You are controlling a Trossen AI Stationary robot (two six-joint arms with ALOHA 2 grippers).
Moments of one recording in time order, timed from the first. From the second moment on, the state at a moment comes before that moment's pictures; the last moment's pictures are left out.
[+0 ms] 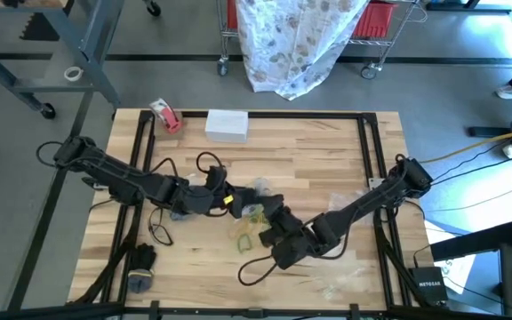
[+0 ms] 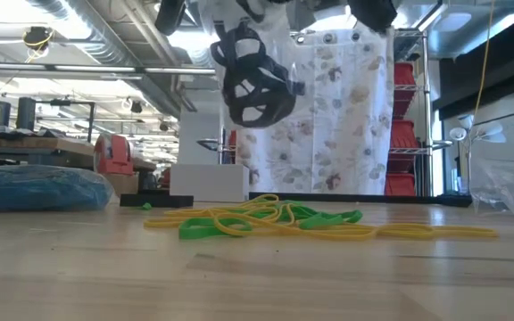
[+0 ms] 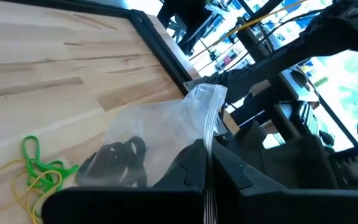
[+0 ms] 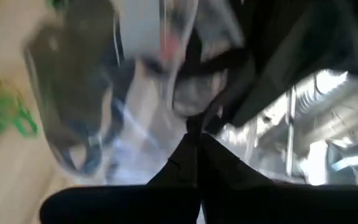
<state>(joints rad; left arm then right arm) -0.34 1.43 1.07 -0.02 -0.68 -1.03 0.53 1.82 1.43 -0.40 1.19 -0.90</state>
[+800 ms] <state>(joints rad) -0.41 1.44 1.07 0.00 -0.66 -0.91 0.39 1.82 1.43 -0.34 0.86 -0.58</state>
